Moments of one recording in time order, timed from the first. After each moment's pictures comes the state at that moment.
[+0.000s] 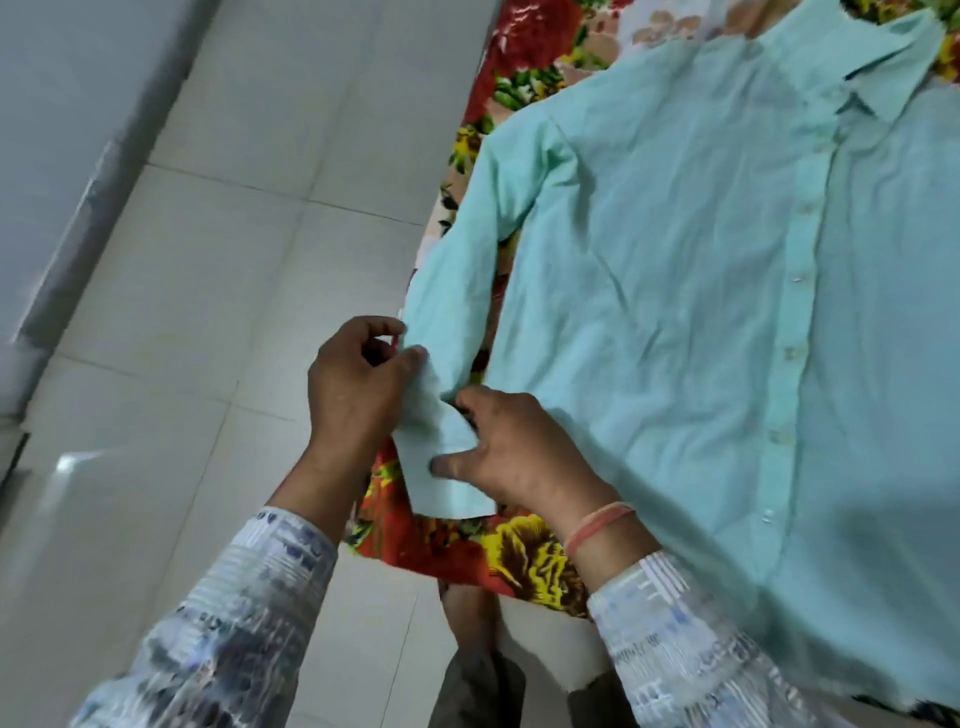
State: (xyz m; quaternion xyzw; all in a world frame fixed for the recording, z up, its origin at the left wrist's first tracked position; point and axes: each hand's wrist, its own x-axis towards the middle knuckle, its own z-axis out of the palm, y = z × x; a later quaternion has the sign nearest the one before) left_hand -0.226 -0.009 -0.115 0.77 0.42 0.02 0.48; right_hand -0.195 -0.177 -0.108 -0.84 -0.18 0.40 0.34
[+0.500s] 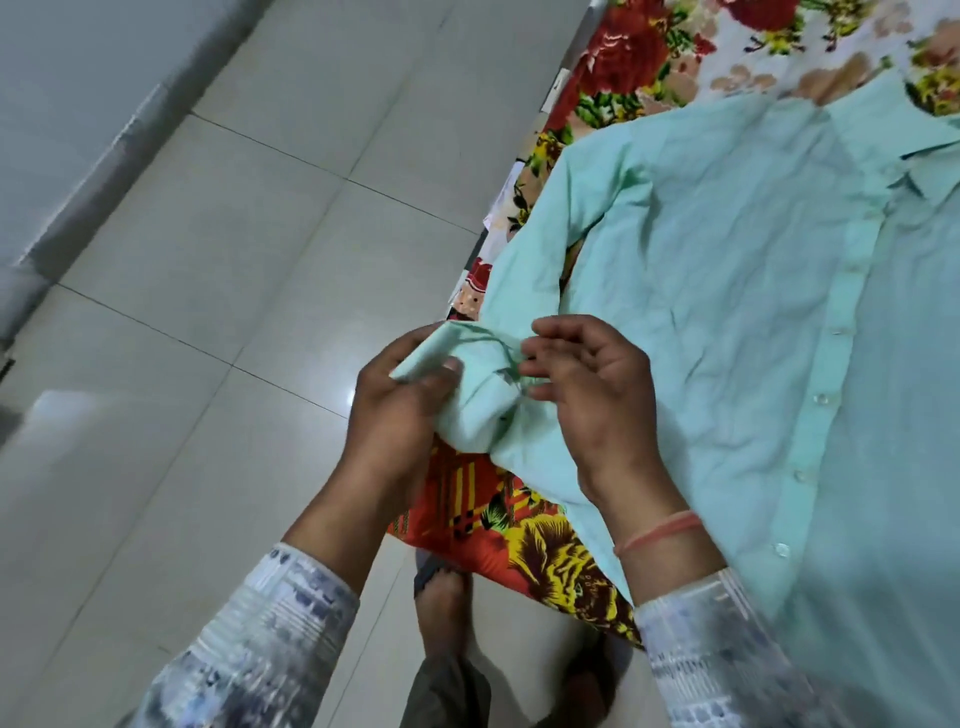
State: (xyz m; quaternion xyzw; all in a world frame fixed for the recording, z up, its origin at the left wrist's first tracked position) left_hand -0.278 -0.021 -0.103 0.53 0.39 0.08 0.75; right_hand -0.190 -0.160 -0.081 -0.72 0.04 0.24 0.65
